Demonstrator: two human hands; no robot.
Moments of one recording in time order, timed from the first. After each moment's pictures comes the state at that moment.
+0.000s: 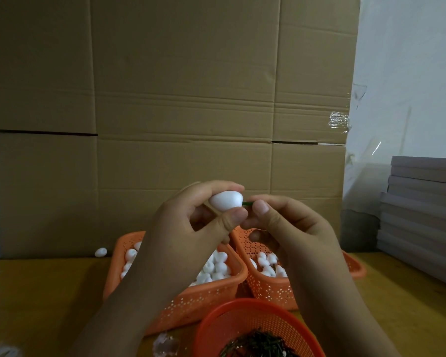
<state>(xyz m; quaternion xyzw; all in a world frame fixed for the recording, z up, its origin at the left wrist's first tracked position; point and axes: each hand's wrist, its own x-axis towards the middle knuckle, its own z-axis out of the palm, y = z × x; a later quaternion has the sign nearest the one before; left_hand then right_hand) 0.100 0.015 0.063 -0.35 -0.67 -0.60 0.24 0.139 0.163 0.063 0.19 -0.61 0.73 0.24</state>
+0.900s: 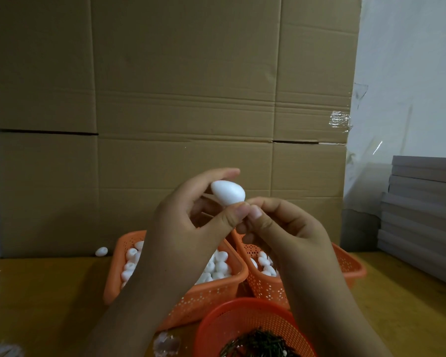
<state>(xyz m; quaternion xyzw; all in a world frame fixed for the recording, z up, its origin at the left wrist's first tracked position) 0.100 0.020 0.063 -0.34 -0.66 -0.61 0.28 0.137 0.158 0.060 0.20 -0.62 0.72 0.24</state>
